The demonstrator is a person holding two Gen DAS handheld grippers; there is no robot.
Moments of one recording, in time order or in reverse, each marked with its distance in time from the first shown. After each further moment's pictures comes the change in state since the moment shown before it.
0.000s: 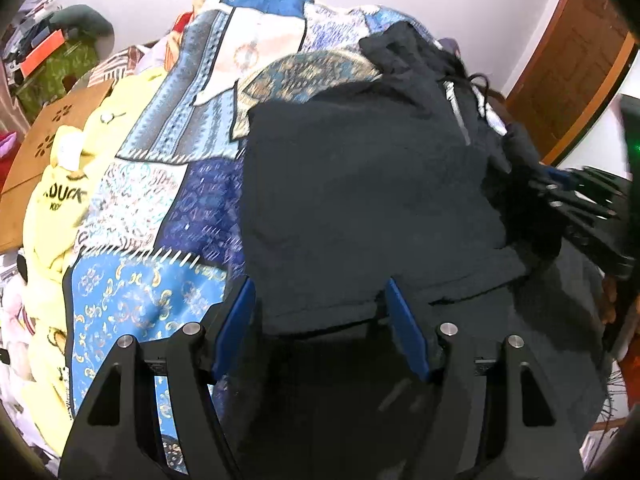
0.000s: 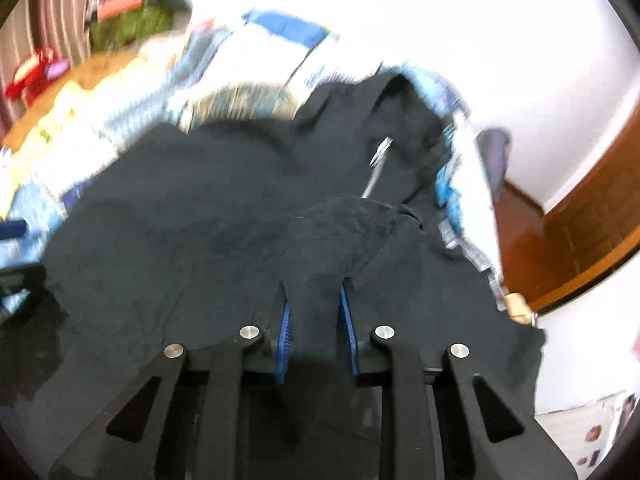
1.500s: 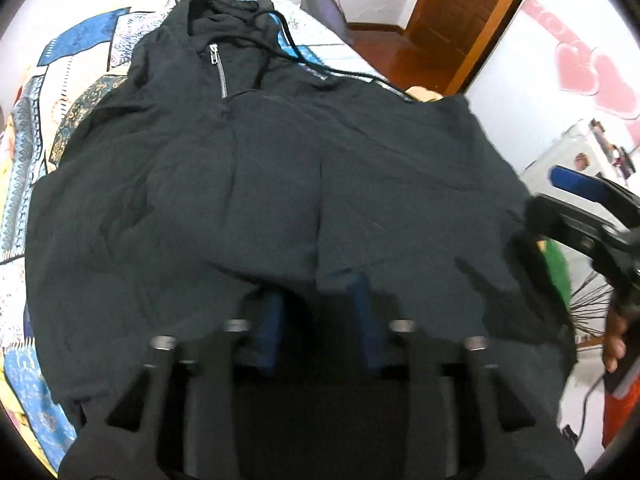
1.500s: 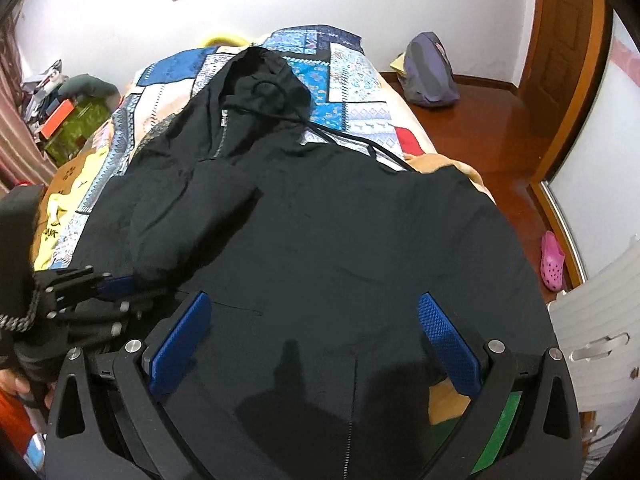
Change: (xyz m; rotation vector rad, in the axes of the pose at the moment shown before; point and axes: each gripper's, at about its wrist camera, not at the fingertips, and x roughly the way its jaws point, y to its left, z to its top) left arm 0.049 -0.202 0.010 0.310 0.123 -0.209; right arm -0.051 -0.144 -0.098 0.455 0.075 0.113
